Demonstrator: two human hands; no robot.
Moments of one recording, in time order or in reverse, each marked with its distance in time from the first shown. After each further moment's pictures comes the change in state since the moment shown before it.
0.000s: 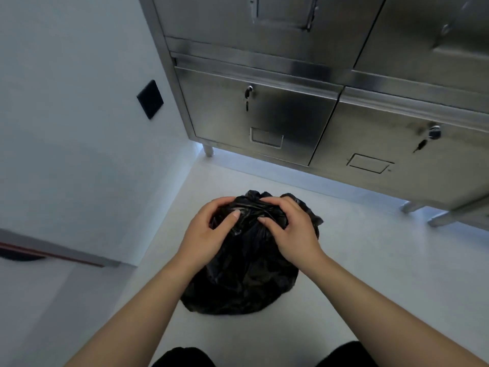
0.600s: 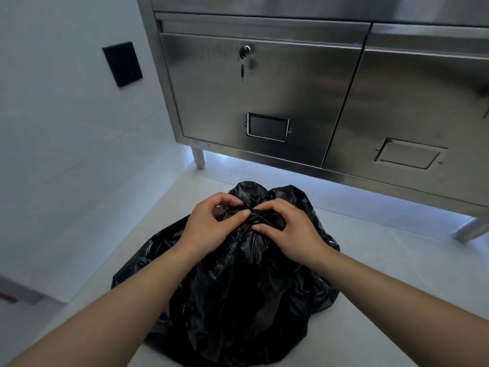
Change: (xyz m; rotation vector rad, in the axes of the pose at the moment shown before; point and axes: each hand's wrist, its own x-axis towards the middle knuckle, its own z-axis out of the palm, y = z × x) left_hand 0.103 -0.191 0.097 0.022 0.107 0.253; right_hand 0.040 0.231 0.081 -0.067 -0.101 -0.246
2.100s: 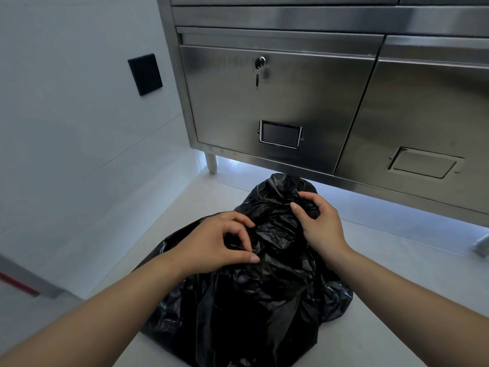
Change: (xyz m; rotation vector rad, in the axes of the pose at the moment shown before) left_hand -0.022 0.010 -0.030 0.359 -0.386 0.142; right_hand 0.009 0.018 -0.008 0.173 0.349 0.331
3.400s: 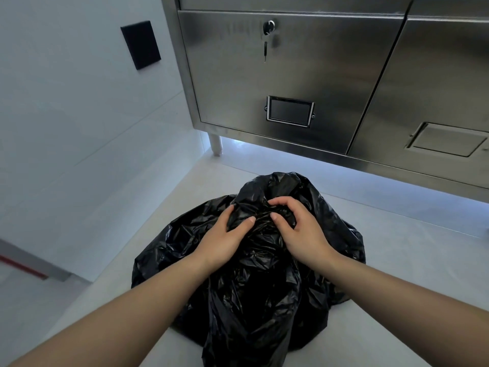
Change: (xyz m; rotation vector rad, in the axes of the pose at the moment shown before) left_hand 0.004 -0.040 0.041 -0.384 0.173 -0.603; right_hand -0.034 0.007 0.041 -0.073 -0.319 -0.155
